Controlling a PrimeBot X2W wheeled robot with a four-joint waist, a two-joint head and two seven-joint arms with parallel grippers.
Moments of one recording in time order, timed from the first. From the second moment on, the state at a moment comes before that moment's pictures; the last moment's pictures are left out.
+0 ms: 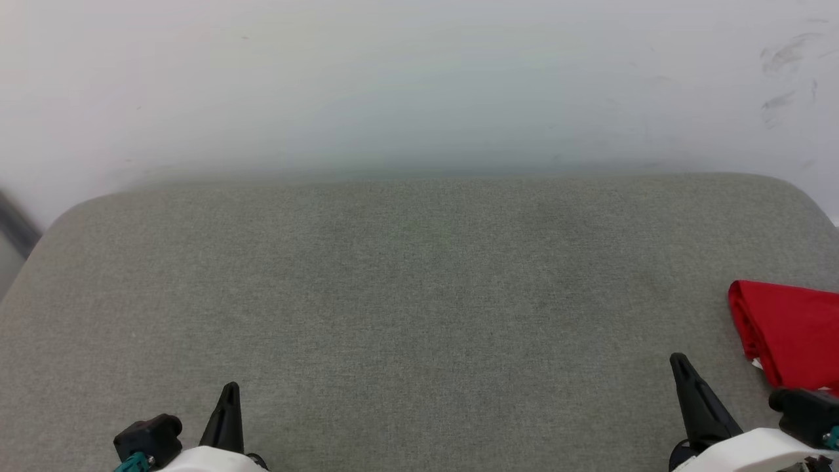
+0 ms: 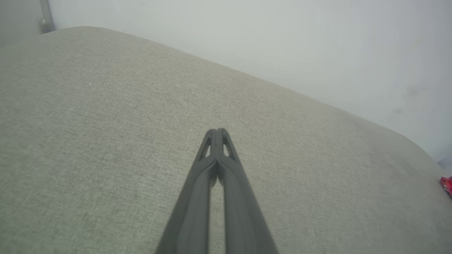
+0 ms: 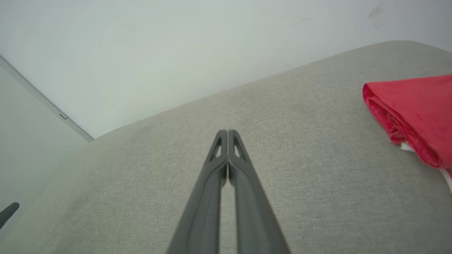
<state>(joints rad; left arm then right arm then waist) 0.05 0.20 -0.15 0.23 -0.58 0.08 -0.18 0.13 -0.06 -0.03 -0.01 0.44 0.13 0.05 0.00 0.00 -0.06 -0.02</state>
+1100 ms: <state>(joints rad) -0.01 0.14 -0.04 0.24 -1.00 -0.01 -0.06 0.04 -0.06 -0.05 0.09 0.93 0.13 0.06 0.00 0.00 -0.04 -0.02</state>
